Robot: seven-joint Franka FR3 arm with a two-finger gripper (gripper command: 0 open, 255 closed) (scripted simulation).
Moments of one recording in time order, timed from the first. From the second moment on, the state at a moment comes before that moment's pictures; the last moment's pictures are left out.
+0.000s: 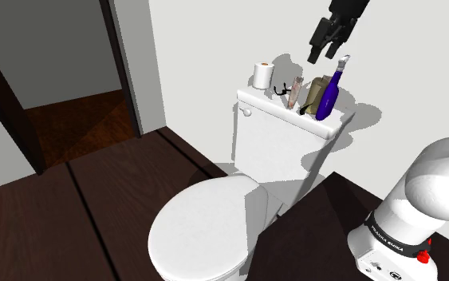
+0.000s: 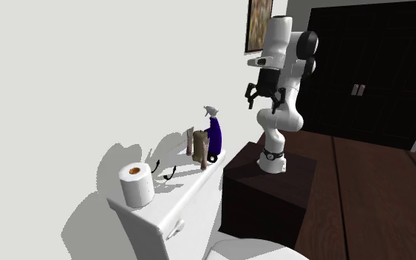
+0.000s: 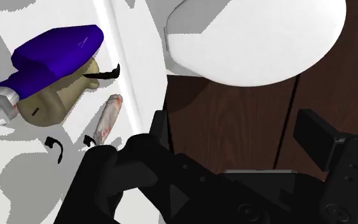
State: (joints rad) arm 0.00 -0.78 0.00 -2.26 -0.02 1.69 -0.01
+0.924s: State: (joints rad) arm 0.30 -0.54 -0.56 -2.11 -0.09 1.73 -1.14
